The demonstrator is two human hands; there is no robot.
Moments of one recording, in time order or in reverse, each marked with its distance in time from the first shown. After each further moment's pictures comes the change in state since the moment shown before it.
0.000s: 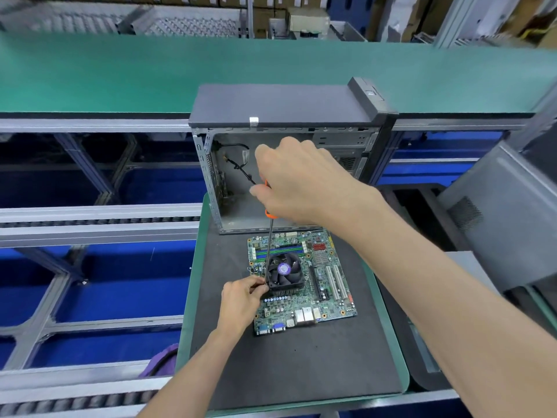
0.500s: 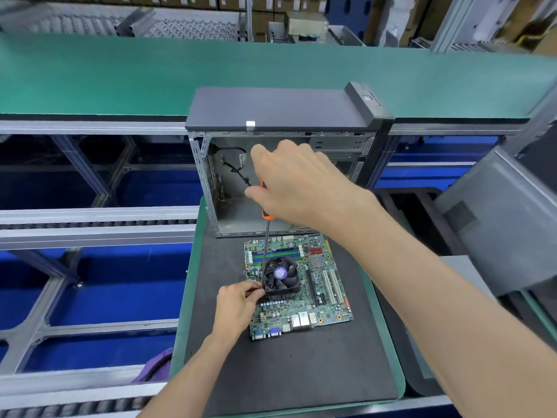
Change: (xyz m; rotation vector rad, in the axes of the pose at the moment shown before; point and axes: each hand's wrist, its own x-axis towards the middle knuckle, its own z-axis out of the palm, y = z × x) left_hand -0.002 0.000 -0.001 -0.020 0.000 0.018; right_hand -0.001 0.002 0.000 0.001 0.023 0.018
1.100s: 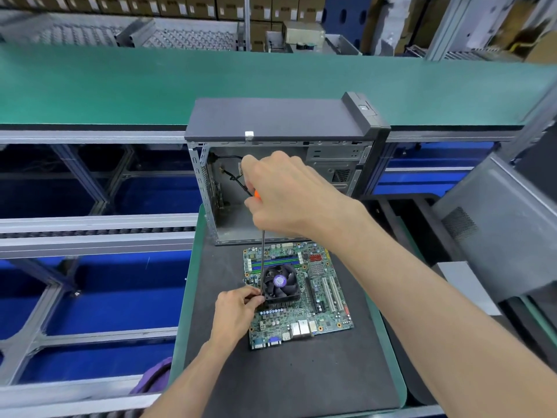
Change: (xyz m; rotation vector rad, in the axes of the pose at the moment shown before) left_hand 0.005 0.003 -0.005 0.021 -0.027 -0.001; right_hand 0.007 -0.003 0.000 0.095 -0.032 -0.020
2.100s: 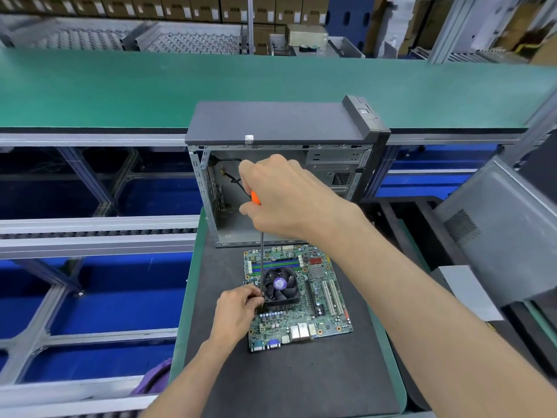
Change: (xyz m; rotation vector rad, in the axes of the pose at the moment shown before) left_hand 0.005 0.006 -0.003 0.114 -0.053 0.016; right_hand 0.001 0.002 0.000 0.028 -0.010 -0.011
